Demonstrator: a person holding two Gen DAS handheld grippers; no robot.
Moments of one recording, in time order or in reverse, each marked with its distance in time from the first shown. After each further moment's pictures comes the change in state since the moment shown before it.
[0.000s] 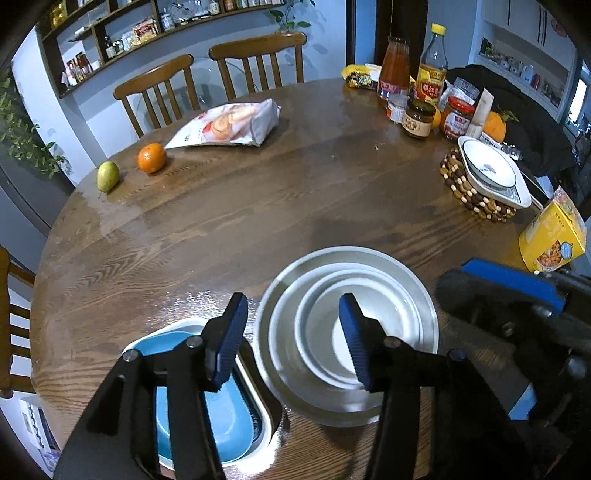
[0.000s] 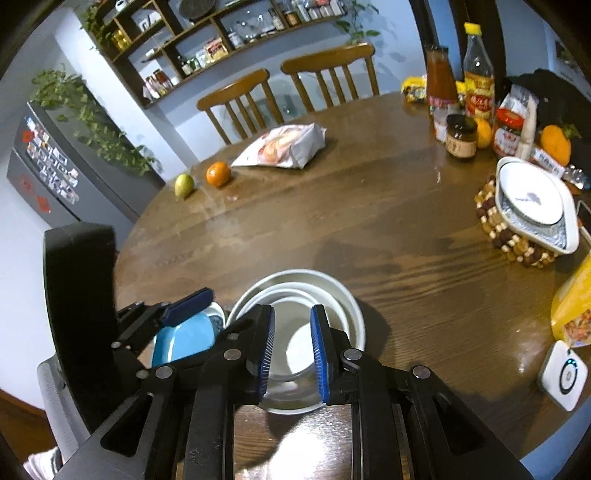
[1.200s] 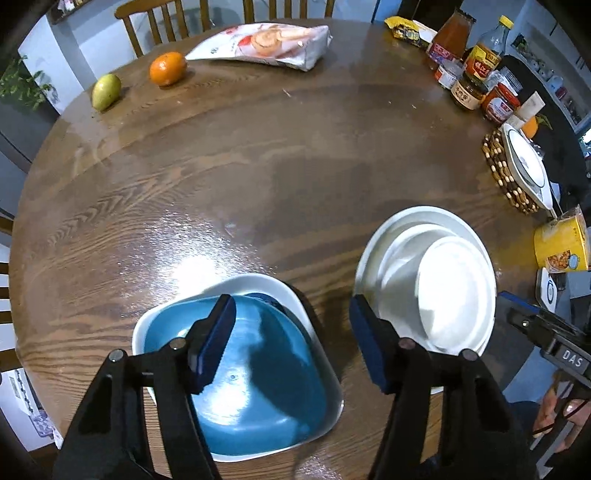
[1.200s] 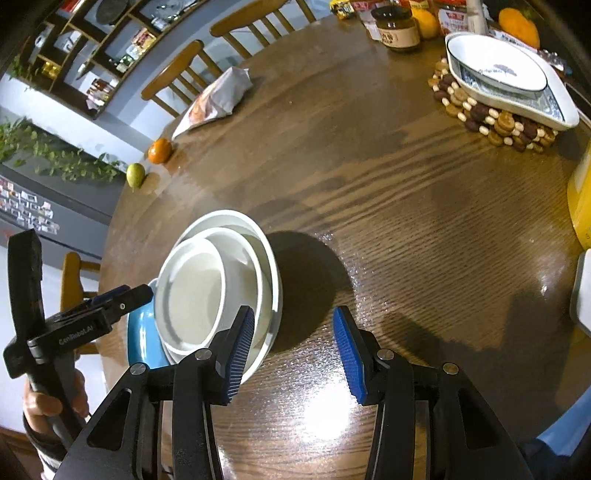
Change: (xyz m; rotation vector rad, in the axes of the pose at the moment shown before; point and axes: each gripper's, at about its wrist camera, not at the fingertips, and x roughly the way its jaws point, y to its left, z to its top) left arm 0.041 0.079 -0.001 -0.111 0.297 -0.104; right arm 0.049 -0.072 -0.034 0.265 0.204 0.031
